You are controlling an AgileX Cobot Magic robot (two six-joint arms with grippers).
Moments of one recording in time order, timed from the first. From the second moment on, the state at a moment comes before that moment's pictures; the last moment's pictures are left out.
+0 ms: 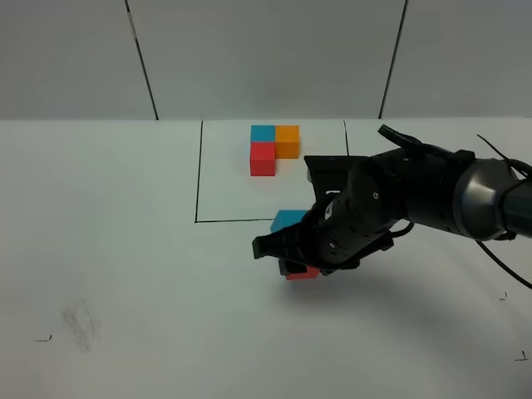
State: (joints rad) left arm 0.04 -0.01 -0.51 0.04 1.08 -0.14; right arm 0.63 1.90 -1.26 0.20 0.58 0.32
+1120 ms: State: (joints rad) left arm 0.04 -0.01 -0.51 0.04 1.08 -0.14; right arm 0.72 1.99 -1.28 0.03 0.53 0.57
